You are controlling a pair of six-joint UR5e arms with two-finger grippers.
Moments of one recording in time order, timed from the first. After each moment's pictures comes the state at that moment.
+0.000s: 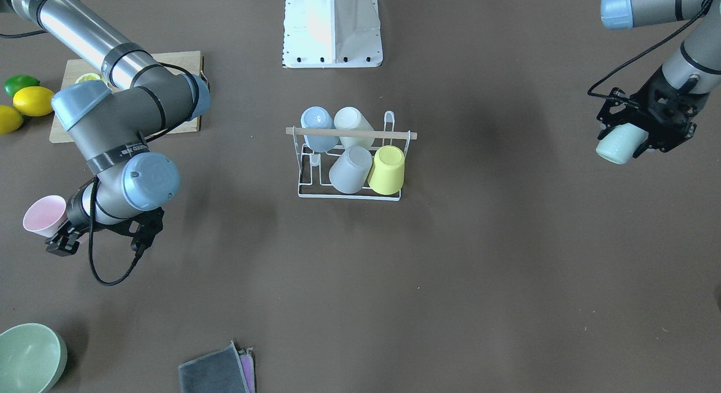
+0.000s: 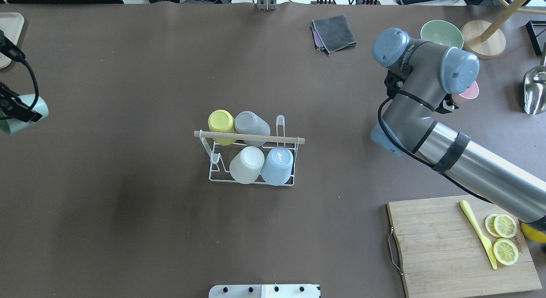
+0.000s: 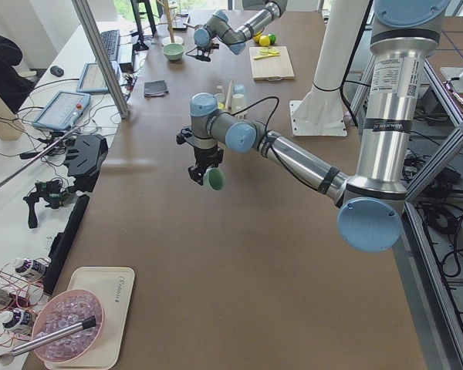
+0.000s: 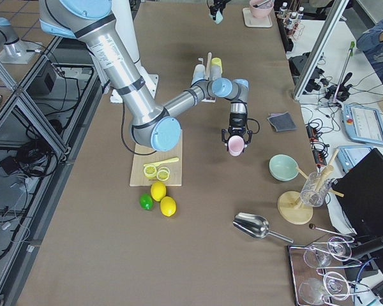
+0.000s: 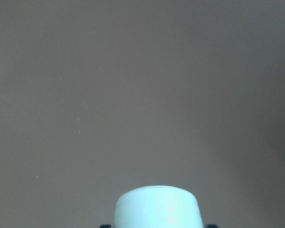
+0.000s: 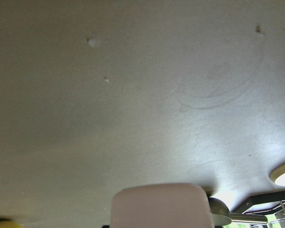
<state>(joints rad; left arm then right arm) -1.11 -1.65 -1.98 -1.68 -2.22 -0.04 0.83 -0.98 1.47 -2.15 1.52 -0.61</state>
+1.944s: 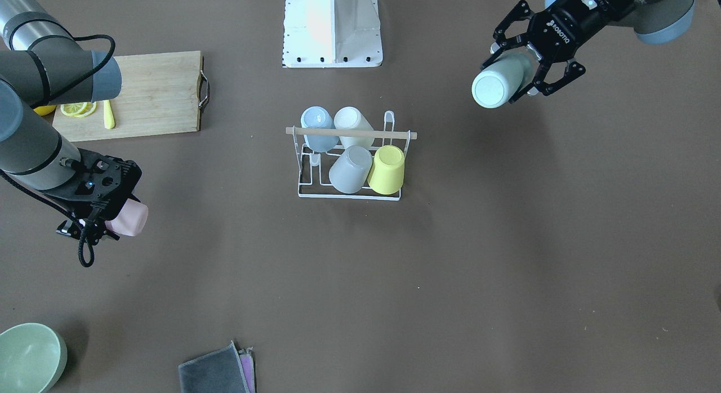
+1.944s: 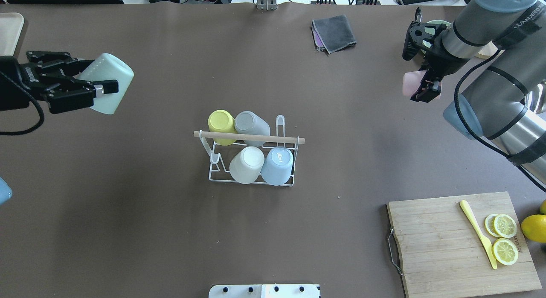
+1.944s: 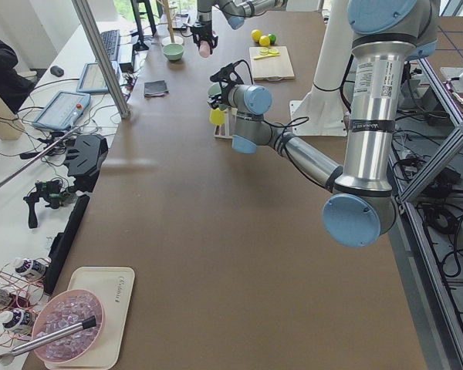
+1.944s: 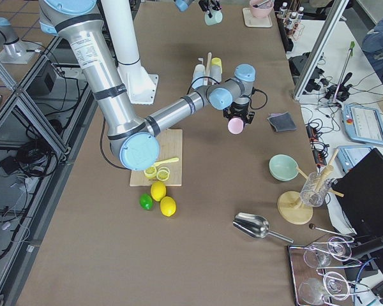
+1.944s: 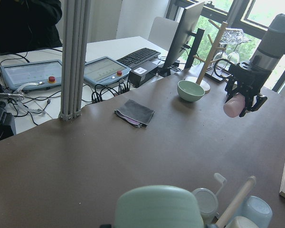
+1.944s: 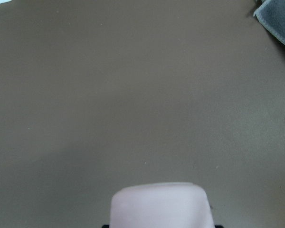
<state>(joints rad) -0.81 -1.63 -2.00 -2.86 -1.86 -0.72 0.99 -1.16 1.62 -1.40 2.20 -0.43</state>
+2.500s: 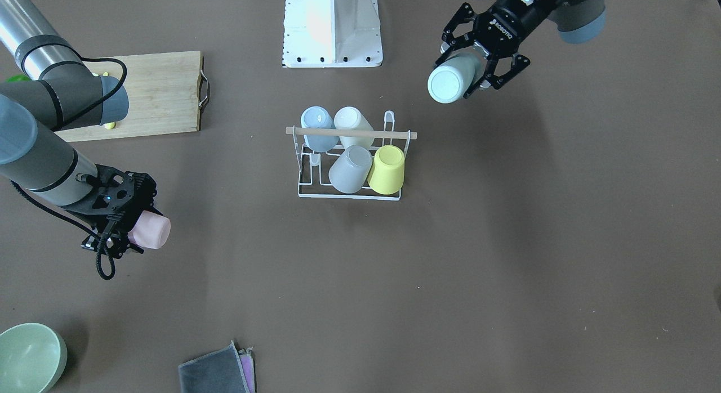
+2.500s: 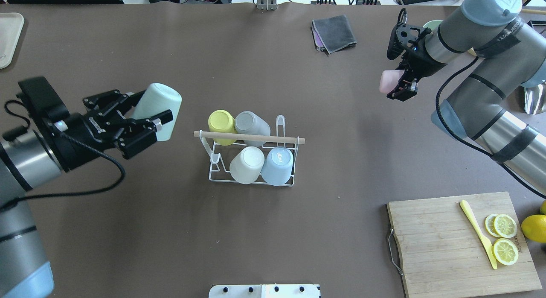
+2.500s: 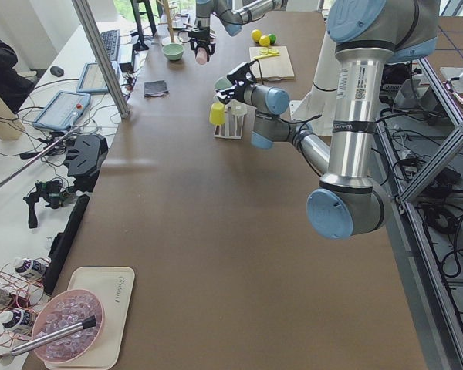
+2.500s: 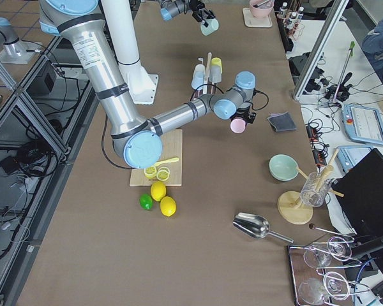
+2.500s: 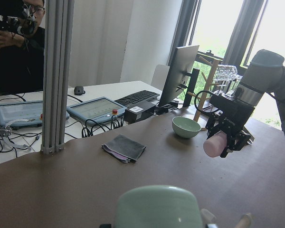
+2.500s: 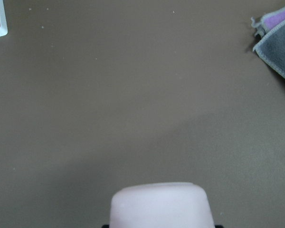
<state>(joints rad) -0.42 -1.64 -2.04 -2.91 -1.26 -0.62 0.97 -1.12 1.51 -1.21 2.23 -0.35</state>
